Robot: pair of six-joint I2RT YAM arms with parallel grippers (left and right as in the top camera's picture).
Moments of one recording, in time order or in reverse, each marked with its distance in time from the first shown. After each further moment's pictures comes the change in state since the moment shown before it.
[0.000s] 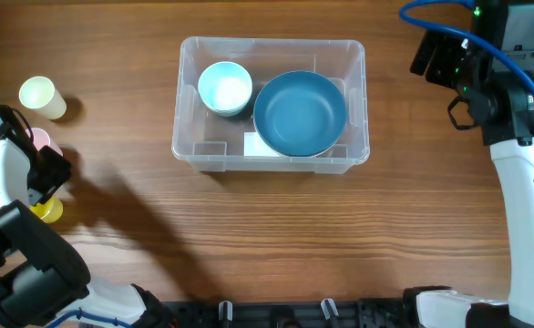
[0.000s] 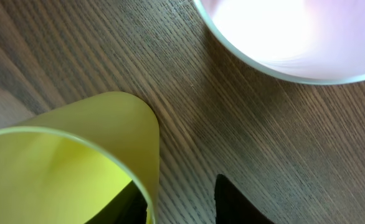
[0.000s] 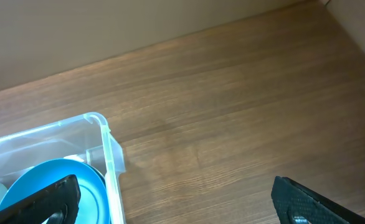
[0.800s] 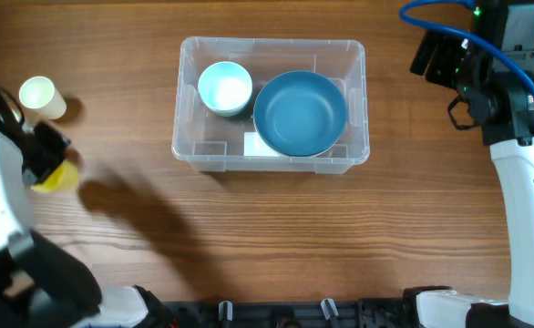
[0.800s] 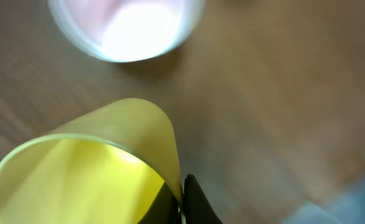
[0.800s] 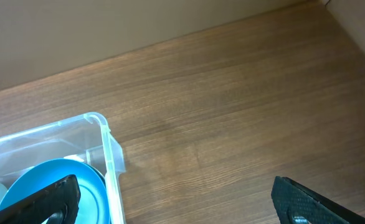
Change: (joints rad) left arm -0.061 -0.124 0.152 -0.135 0.233 -0.020; right arm 0.000 0.000 0.000 0.000 0.000 0.000
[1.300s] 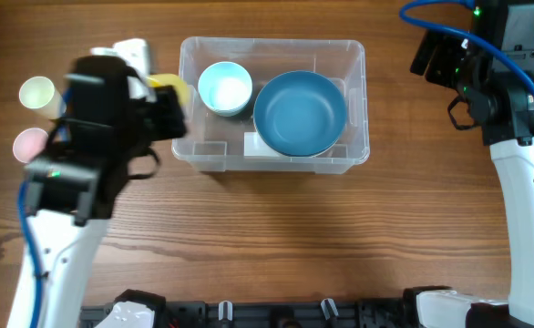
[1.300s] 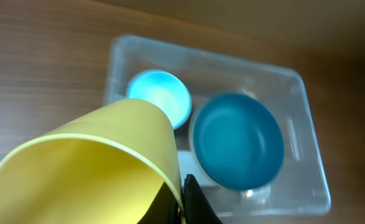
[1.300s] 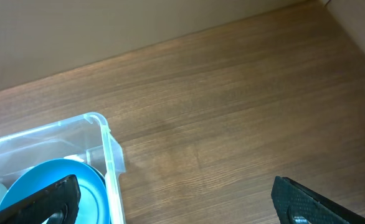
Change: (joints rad) left arm -0.798 -0.405 0.064 0.105 -0.032 -0.007; right arm 0.000 0.000 0.000 0.000 0.000 0.000
